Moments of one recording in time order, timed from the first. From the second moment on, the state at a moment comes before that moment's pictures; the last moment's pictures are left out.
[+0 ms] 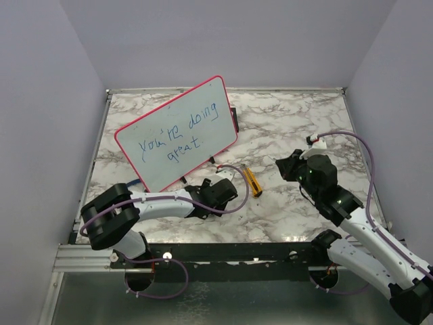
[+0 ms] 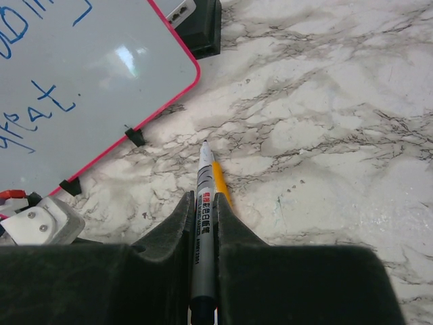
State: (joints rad) left arm -1.08 1.52 0.76 -0.29 -0.40 -0.49; right arm 0.56 0.74 0.61 -0.21 0.24 0.48
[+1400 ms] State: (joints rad) left arm -1.10 1.47 0.77 -0.33 -0.06 -0.22; right arm 0.56 0.72 0.59 -0.20 0.22 0.48
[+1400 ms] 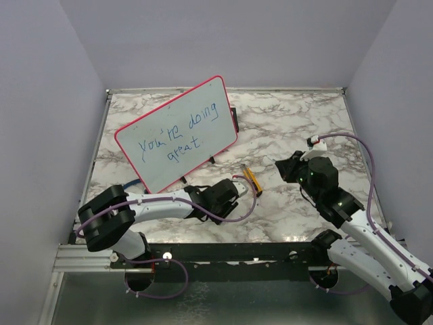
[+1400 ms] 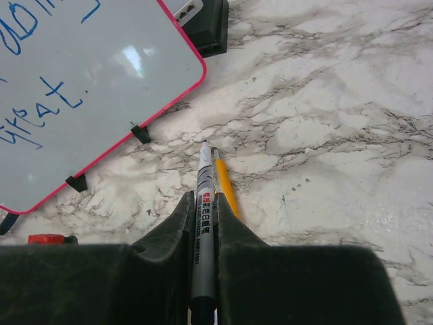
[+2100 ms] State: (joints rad) left arm -1.11 1.48 0.76 -0.32 -0.09 -0.23; right arm 0.56 0.72 0.58 -0.20 0.22 0.48
